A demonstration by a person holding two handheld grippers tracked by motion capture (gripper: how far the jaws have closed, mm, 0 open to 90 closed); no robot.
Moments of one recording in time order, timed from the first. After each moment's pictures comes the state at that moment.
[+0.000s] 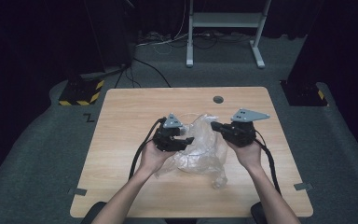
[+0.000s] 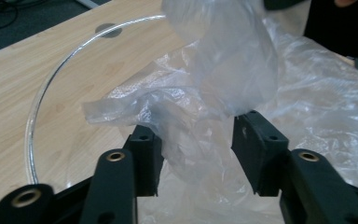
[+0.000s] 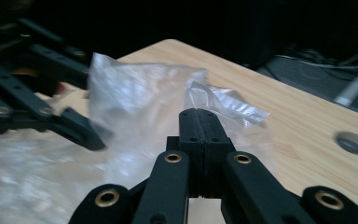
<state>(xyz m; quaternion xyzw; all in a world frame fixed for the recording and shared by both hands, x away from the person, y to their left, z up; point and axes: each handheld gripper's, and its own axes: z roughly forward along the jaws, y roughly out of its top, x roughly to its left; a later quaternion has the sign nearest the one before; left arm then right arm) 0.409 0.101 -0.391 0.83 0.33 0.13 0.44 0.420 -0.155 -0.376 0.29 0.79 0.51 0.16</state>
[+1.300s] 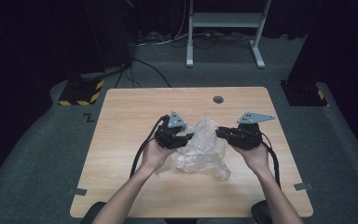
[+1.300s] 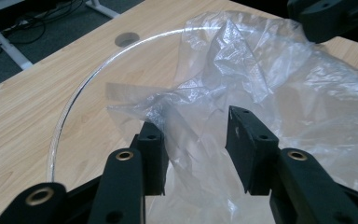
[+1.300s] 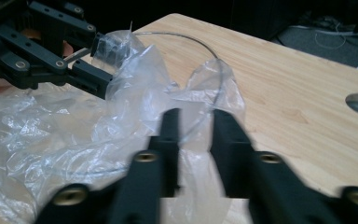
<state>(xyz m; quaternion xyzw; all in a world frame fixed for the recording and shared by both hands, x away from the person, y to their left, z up) 0.414 0.093 -0.387 0.83 0.31 0.18 0.42 0.420 -0.179 -0.386 0.31 0.80 0.49 0.13</state>
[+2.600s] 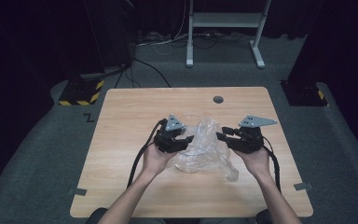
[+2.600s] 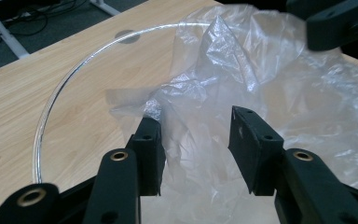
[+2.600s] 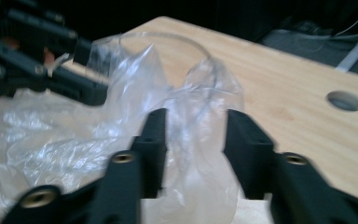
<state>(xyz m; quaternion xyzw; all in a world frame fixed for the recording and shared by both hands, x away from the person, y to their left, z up) 0.403 0.095 -0.392 0.82 0.34 0.17 0.43 0.409 -0.183 -0.389 0.34 0.79 0.49 0.14</state>
